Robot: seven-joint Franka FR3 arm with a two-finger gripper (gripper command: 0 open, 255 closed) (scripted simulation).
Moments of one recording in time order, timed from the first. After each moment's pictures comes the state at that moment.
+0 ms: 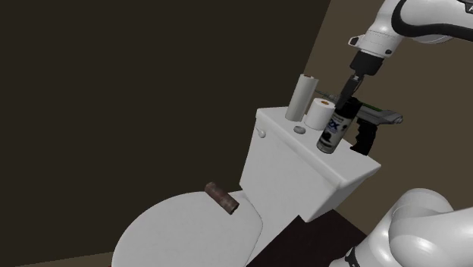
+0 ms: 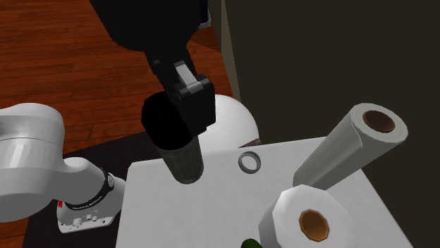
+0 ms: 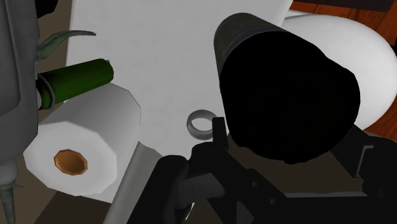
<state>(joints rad) 0.03 -0.69 -0.29 -2.15 -0.15 1.54 -0.39</state>
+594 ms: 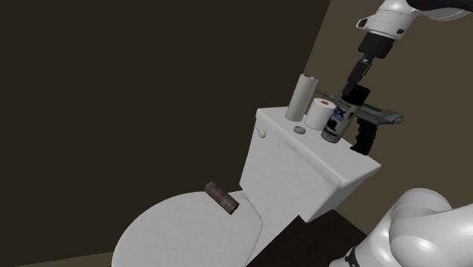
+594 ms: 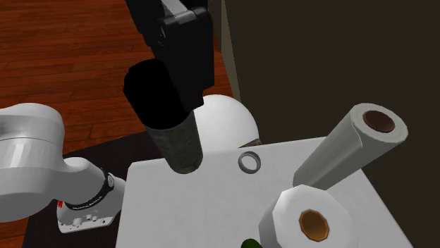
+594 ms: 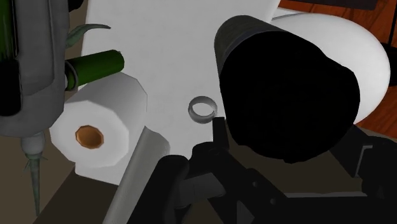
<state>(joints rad) 0.04 -0.64 -0.28 -1.99 -0.13 1.43 -0.40</state>
